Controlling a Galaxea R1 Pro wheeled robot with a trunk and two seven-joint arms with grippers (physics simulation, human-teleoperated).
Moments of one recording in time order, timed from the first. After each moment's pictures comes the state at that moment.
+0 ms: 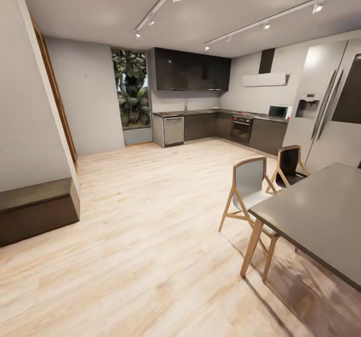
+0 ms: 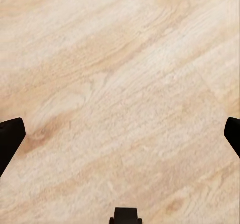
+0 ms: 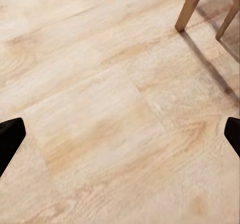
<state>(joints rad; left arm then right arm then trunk) 0.00 0.04 0.01 -0.59 0.01 -0.09 0.00 0.00 -0.01 0.00 -0.61 0.01 -0.26 -0.01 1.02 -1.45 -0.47</state>
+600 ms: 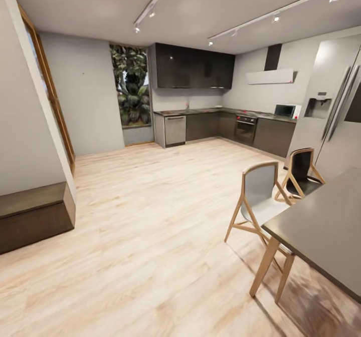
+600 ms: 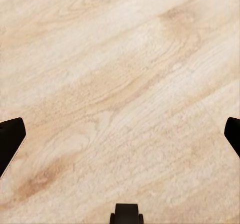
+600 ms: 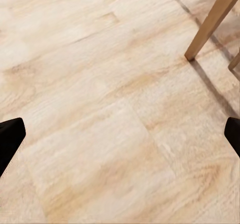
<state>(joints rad) 0.00 0.04 0.01 -0.58 0.00 -0.09 0.00 0.00 -0.01 0.01 -0.61 0.01 -0.27 -0.01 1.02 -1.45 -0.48</state>
